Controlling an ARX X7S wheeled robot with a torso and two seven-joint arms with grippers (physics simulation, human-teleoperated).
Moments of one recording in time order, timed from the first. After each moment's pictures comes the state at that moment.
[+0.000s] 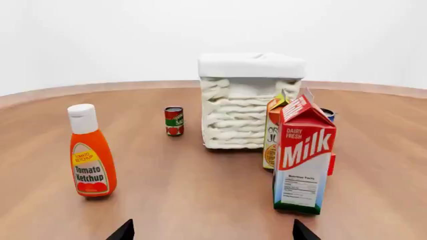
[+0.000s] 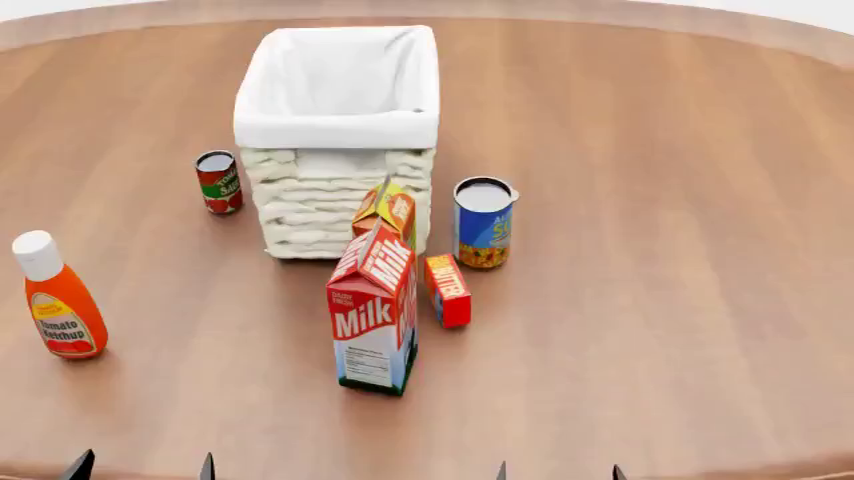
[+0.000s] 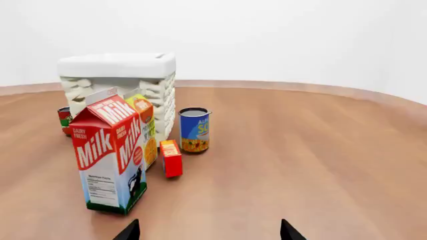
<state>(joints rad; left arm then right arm) 0.00 0.00 0.00 0.00 0.00 0.00 0.00 0.00 0.00 0.00 0.00 0.00 0.00 0.00</state>
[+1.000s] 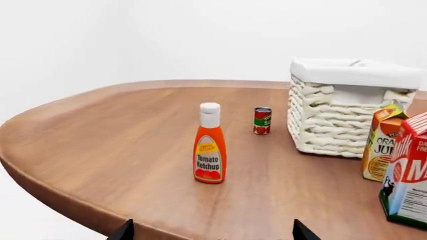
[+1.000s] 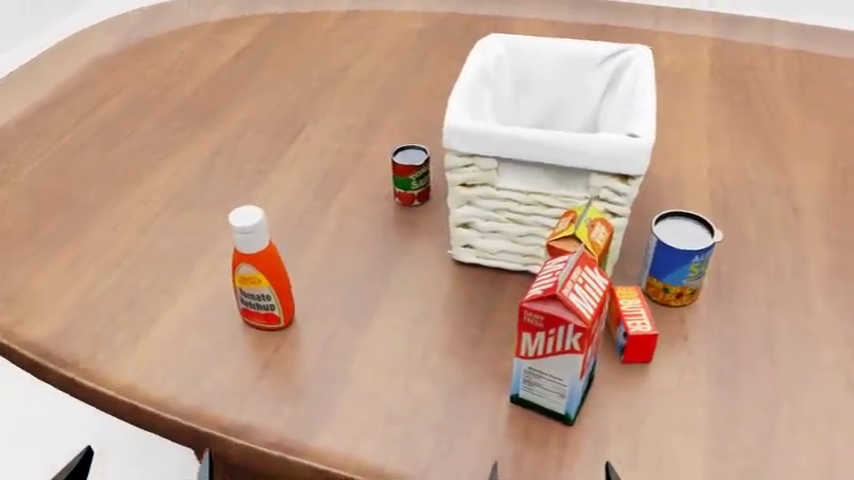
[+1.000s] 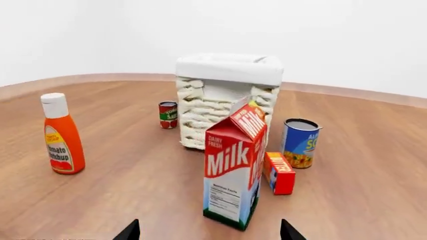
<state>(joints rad) -0.01 -0.09 0.09 0.01 -0.10 -0.01 -0.08 0.01 0.08 -0.11 -0.03 0.05 0.05 0.10</state>
